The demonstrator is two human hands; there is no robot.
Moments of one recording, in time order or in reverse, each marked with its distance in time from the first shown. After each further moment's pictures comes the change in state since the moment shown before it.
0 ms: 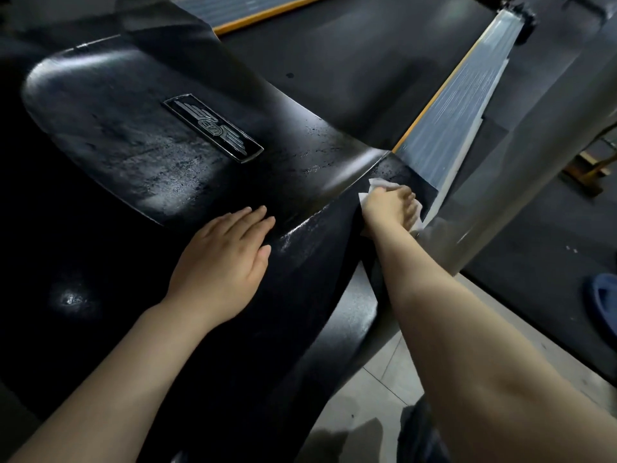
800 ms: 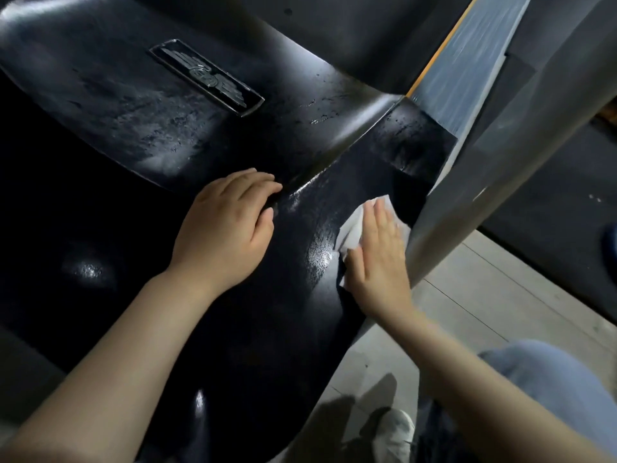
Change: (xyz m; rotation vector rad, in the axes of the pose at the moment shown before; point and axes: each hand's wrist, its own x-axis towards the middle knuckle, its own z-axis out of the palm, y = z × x) left_hand -0.006 -0.003 -0.006 -0.155 0.109 0.055; right_hand -0.150 0.121 -0.031 -0.180 -0.218 -0.857
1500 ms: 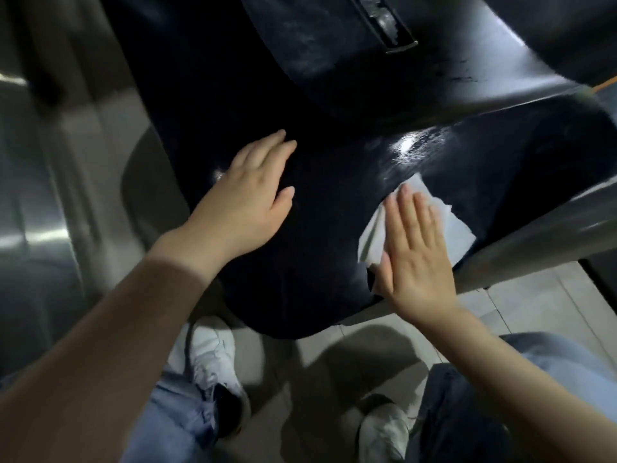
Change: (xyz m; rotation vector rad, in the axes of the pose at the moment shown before) left_hand -0.120 0.043 -0.036 -0.025 -0.088 -0.598; right_hand -0.033 0.002 -0.003 -0.063 -0.155 -0.727
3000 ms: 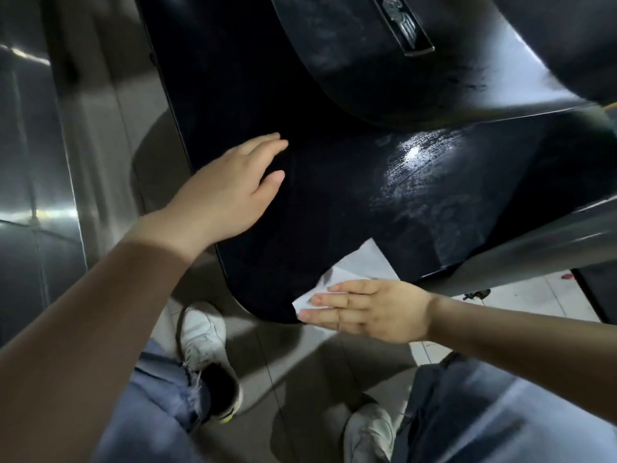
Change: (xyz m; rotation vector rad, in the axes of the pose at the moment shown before) left_hand -0.018 -0.013 -0.013 -0.028 -0.002 -0.064; right_hand -0.009 -0.004 0.008 -0.466 -0.183 -1.244
